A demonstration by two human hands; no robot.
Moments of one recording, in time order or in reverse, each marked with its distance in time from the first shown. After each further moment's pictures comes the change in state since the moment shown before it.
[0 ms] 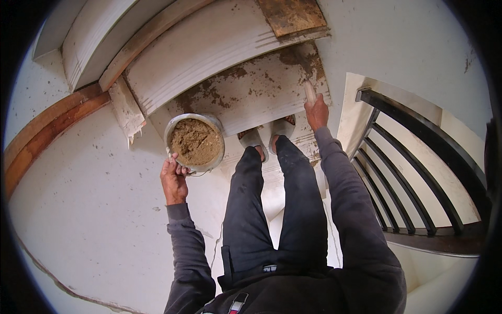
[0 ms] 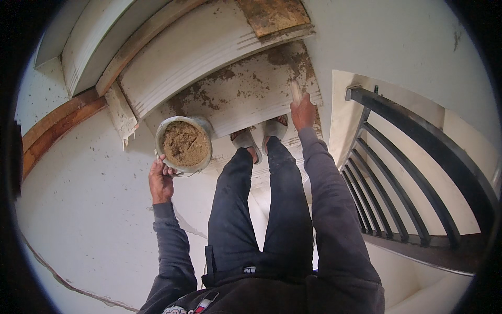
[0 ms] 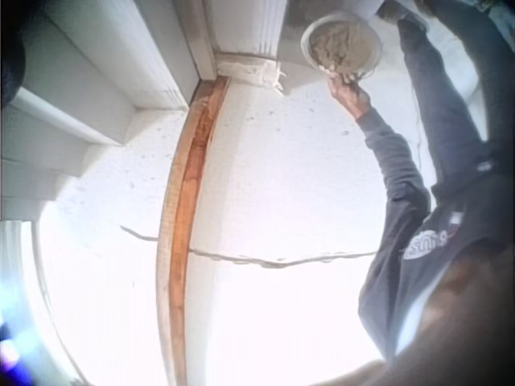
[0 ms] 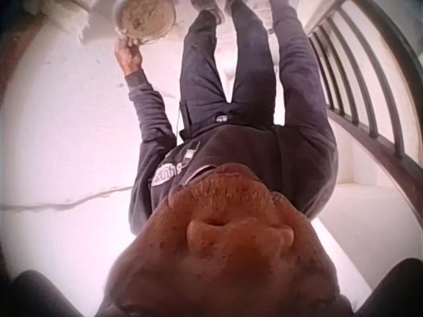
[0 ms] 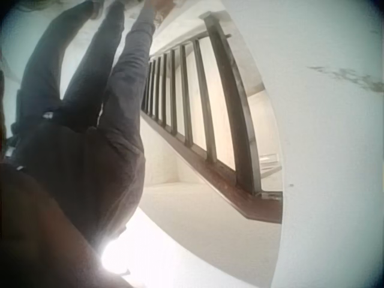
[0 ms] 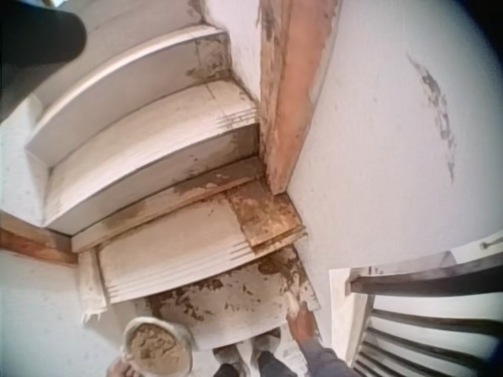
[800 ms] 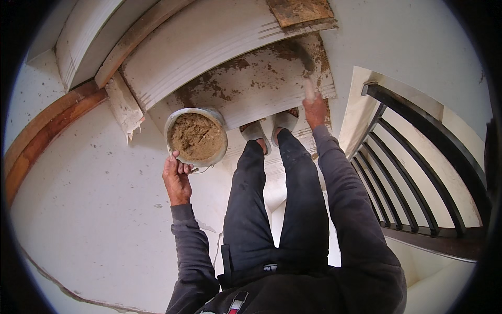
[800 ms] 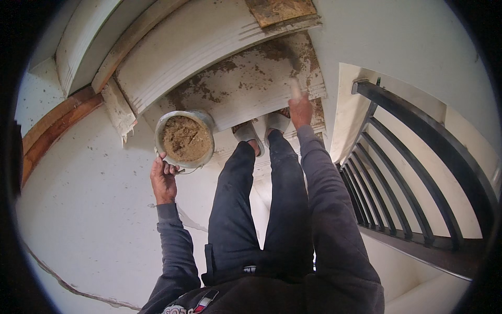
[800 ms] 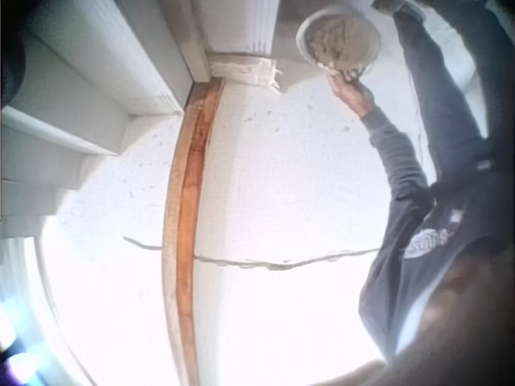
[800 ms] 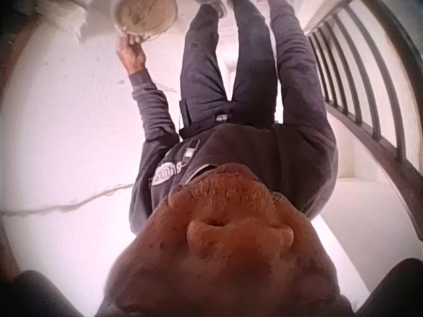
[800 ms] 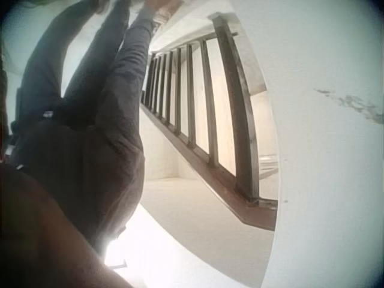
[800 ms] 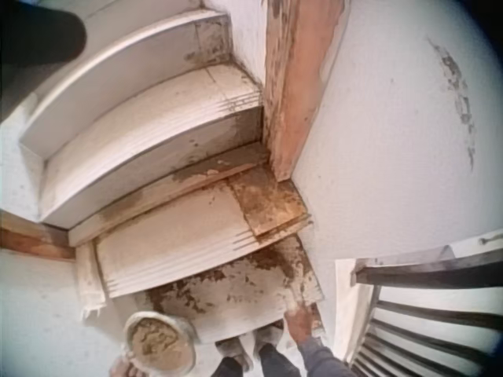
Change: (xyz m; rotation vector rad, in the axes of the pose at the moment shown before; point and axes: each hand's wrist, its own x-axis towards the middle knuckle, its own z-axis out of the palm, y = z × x) left_hand -0.004 -0.005 0.000 -0.012 0.000 0.034; right_hand -0.014 0.012 0.033 0.078 -0.040 0.071
